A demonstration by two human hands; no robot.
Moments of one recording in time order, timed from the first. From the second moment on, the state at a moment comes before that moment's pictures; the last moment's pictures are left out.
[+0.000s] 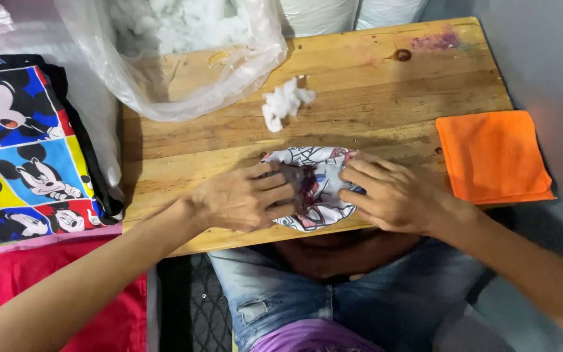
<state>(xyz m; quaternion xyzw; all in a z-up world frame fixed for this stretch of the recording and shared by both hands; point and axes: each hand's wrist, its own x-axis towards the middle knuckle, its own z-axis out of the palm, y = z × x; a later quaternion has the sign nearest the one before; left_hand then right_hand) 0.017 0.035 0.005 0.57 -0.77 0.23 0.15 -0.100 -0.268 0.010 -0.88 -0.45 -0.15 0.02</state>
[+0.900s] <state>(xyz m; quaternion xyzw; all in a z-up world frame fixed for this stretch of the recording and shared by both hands) 0.015 0.010 0.005 0.57 -0.78 0.20 0.16 -0.100 -0.251 0.029 -0.89 -0.44 -0.10 0.07</state>
